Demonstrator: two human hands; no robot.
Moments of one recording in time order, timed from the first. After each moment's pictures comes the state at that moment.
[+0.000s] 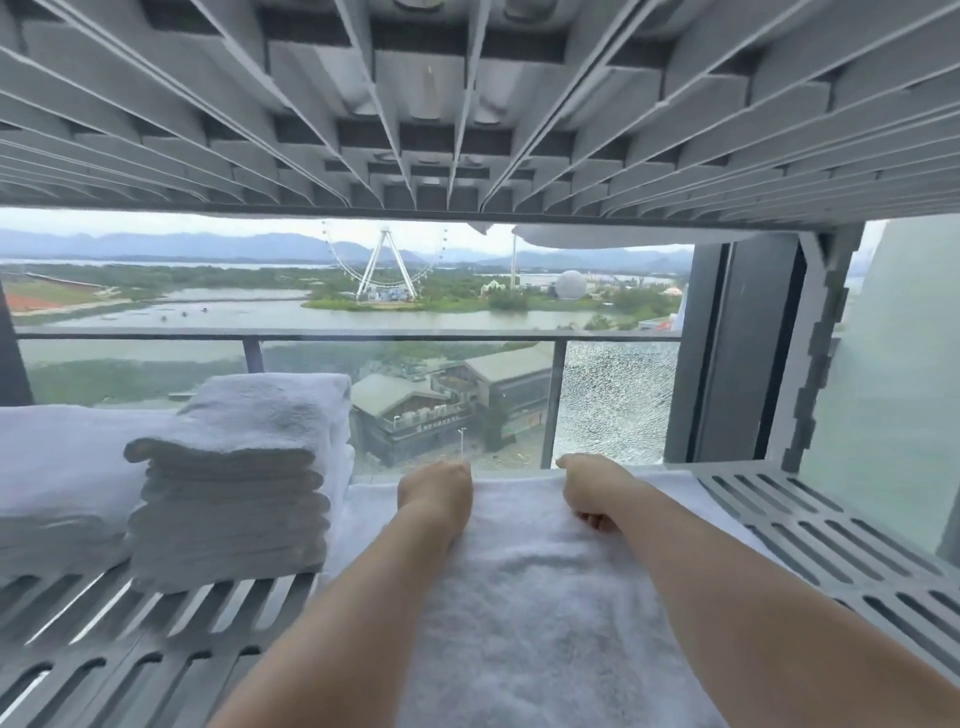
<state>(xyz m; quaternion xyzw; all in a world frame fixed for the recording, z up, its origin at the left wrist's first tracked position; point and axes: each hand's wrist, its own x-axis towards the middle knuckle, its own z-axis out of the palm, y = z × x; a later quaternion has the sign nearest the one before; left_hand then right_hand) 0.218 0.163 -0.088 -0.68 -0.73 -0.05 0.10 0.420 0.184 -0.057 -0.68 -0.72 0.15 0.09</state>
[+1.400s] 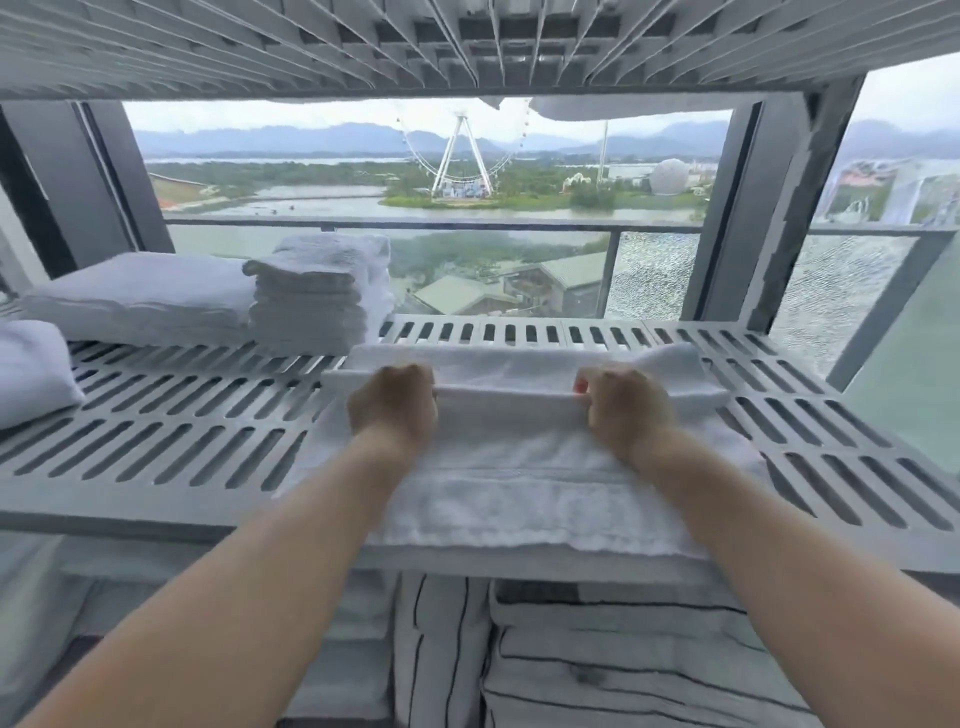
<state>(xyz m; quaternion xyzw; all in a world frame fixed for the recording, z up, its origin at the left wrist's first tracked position) 0.286 -0.102 -0.094 -0.56 -0.79 -0.23 0.14 0.534 -0.012 -0.101 -0.52 -0.82 -0.10 0.22</state>
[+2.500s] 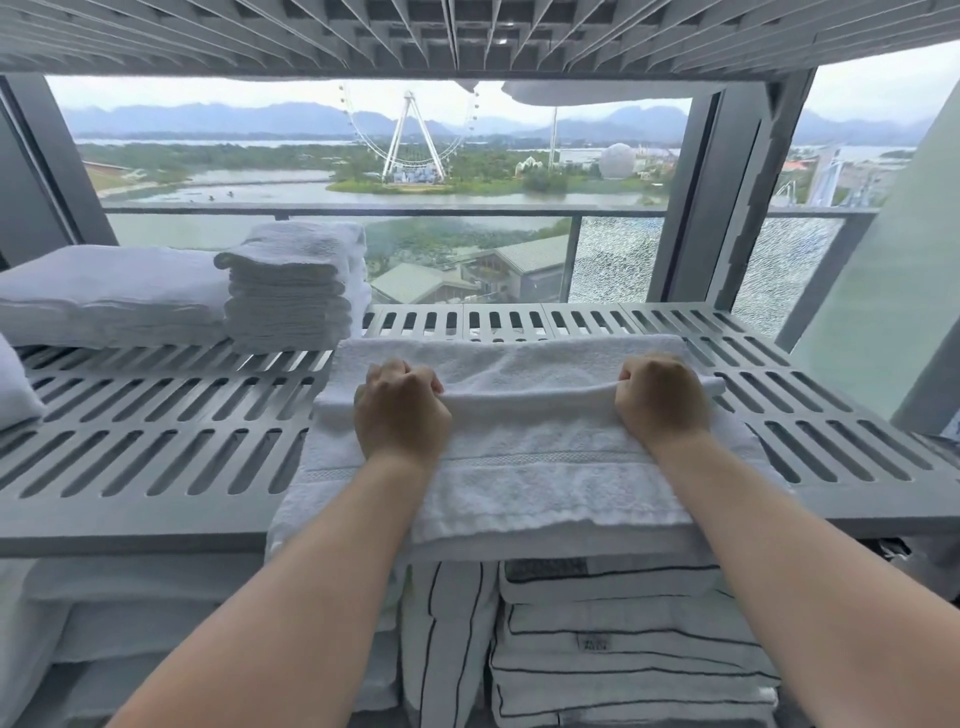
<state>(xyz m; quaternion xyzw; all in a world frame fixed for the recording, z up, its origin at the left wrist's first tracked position) 0.293 -0.119 -0.108 -0.55 -0.76 -0.34 0.11 0.558 -0.031 -0.108 -0.62 -0.72 -0.13 0.30</state>
